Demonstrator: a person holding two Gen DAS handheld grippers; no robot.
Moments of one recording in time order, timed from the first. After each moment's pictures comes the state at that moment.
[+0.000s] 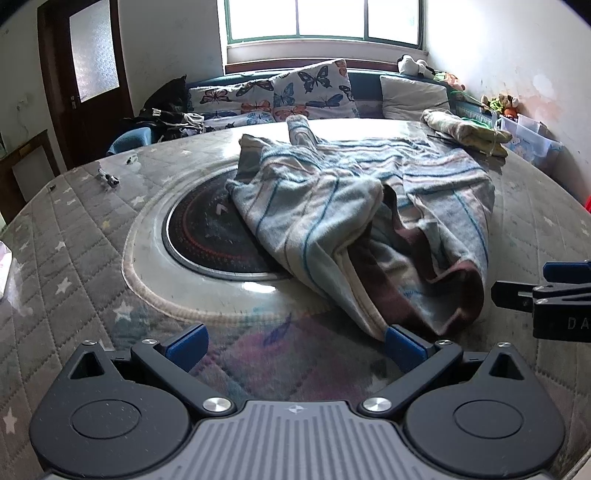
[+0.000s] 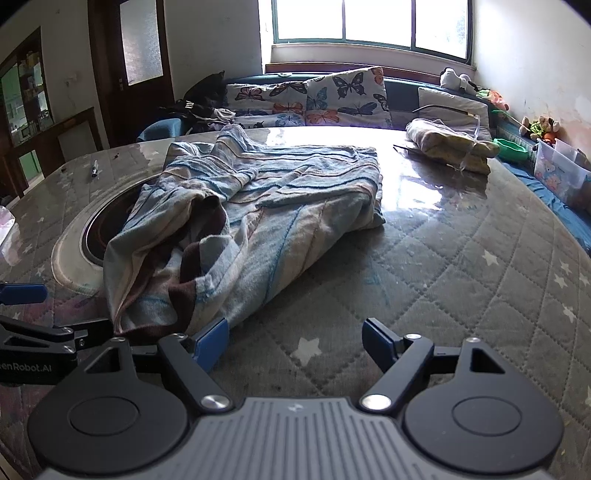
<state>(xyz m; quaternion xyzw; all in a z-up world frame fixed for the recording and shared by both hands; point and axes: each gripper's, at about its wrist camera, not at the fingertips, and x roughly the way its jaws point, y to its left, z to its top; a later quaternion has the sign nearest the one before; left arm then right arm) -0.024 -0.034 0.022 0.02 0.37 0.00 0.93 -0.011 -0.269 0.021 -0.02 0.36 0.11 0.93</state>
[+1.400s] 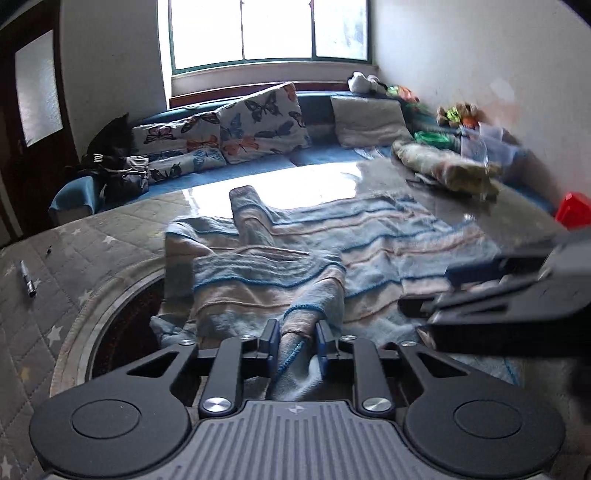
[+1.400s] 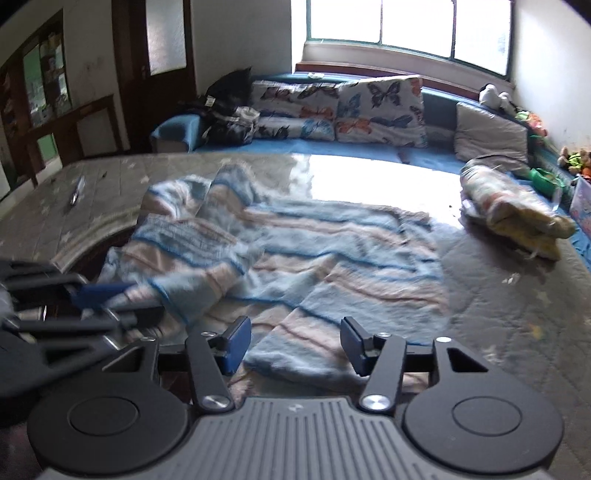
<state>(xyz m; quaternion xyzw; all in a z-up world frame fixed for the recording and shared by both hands) 0.119 -0.046 0.034 0.05 0.33 -0.09 0.94 0.147 -0.221 0.026 -0.06 0.37 0.15 0.92</state>
